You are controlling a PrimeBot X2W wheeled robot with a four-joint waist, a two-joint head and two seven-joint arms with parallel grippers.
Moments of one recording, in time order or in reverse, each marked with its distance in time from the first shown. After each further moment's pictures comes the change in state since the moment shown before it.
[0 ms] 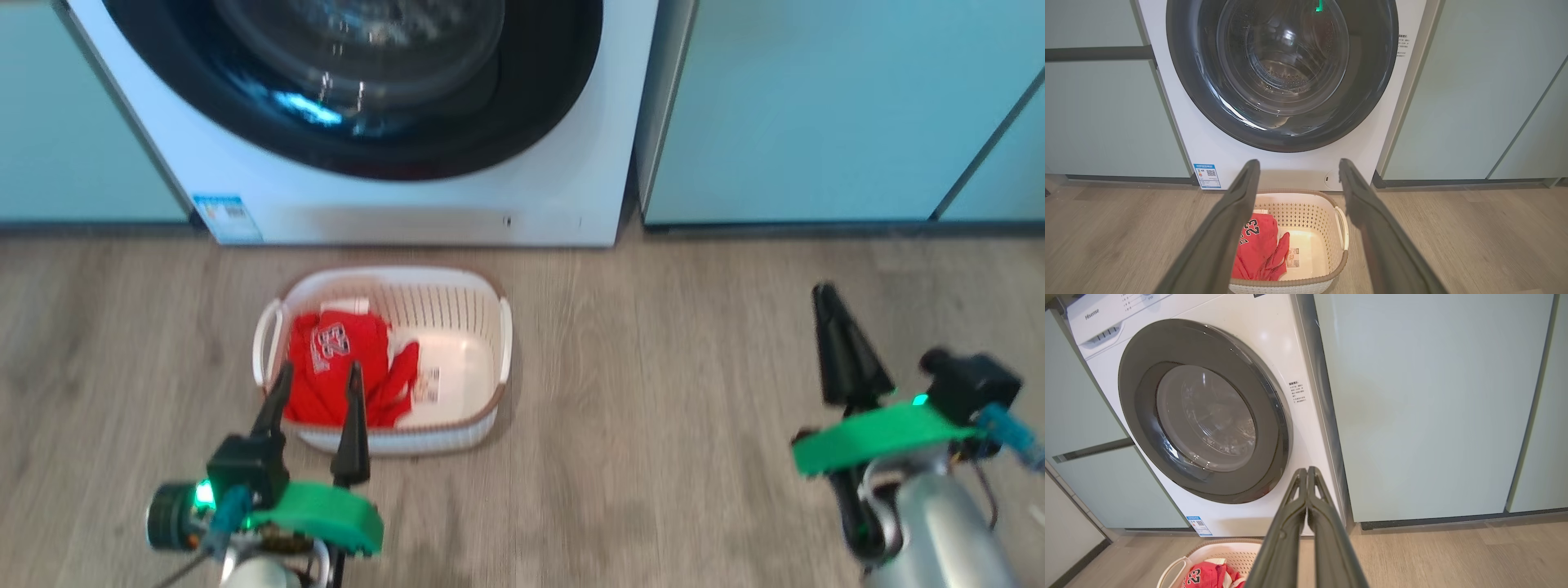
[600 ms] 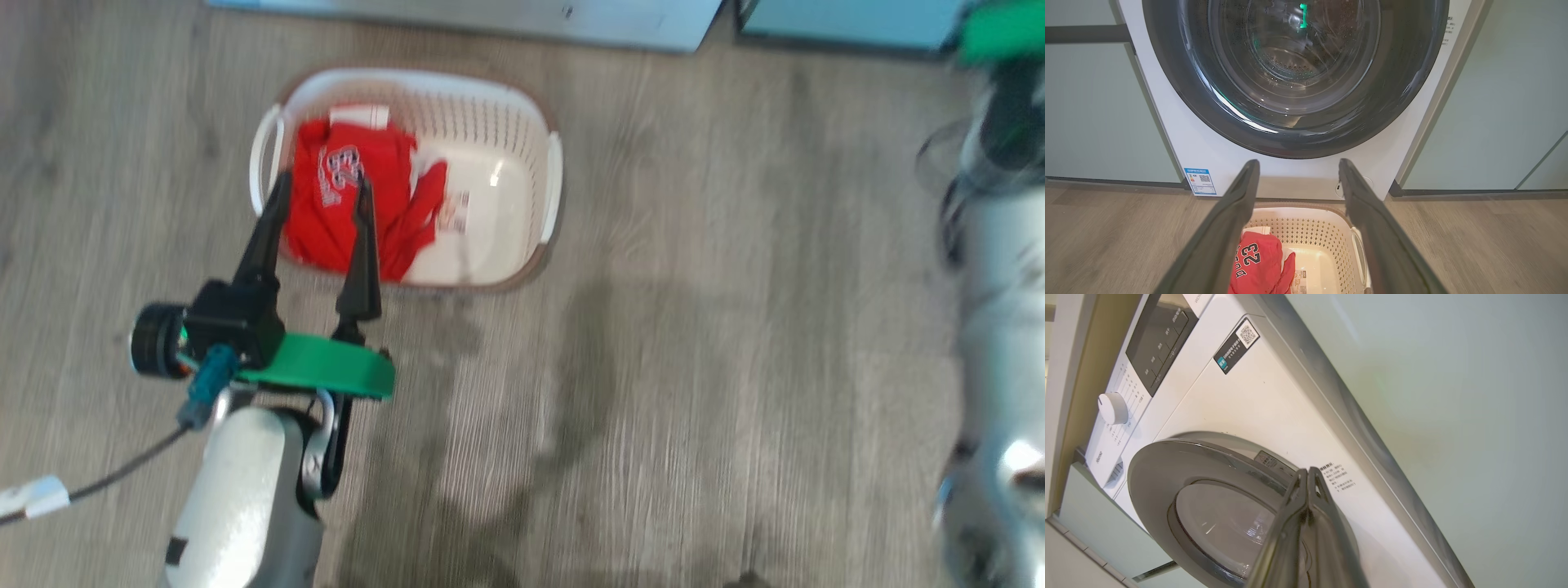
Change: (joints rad) left arm -0.308 -0.002 -0.034 -0.063 -0.001 -0.024 0.000; right arm -0.781 -0.053 -0.117 0.160 0.463 0.000 0.191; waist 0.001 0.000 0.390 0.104
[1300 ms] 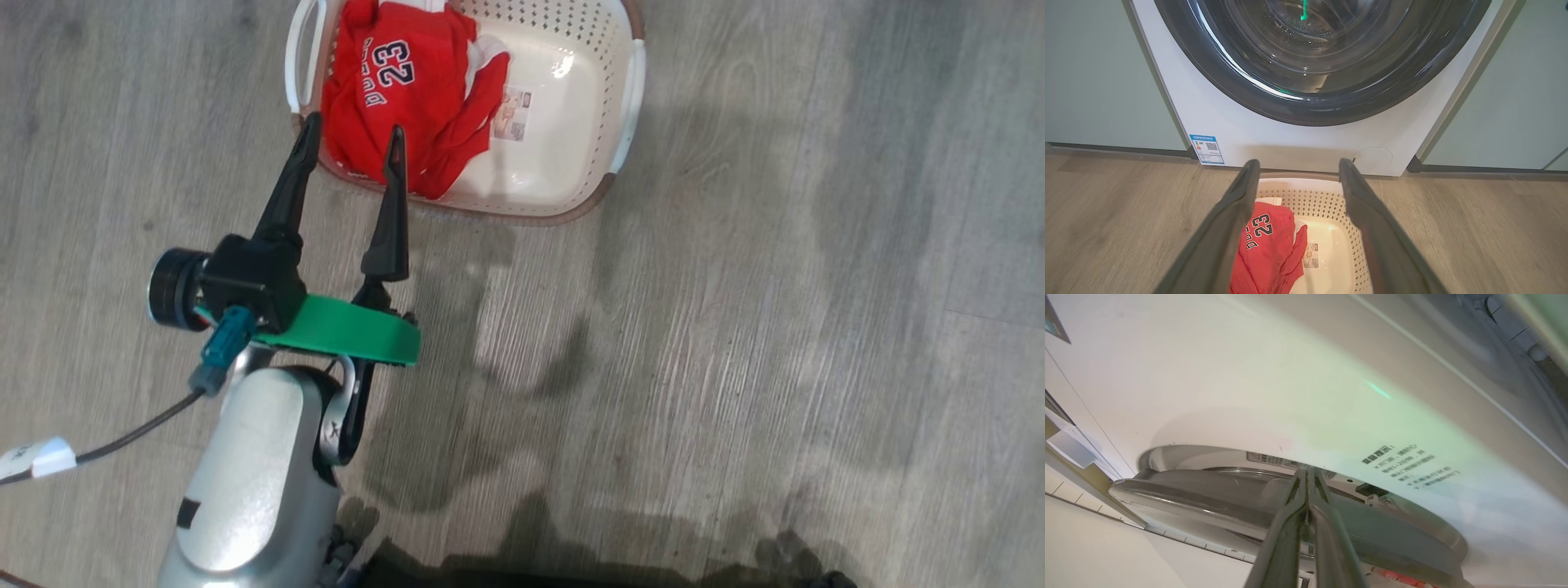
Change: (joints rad) left arm -0.088 -0.002 -0.058 -0.002 -0.026 -0.002 0.000; right arm -0.574 -0.059 -0.112 0.405 0.252 0.000 0.425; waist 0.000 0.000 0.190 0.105
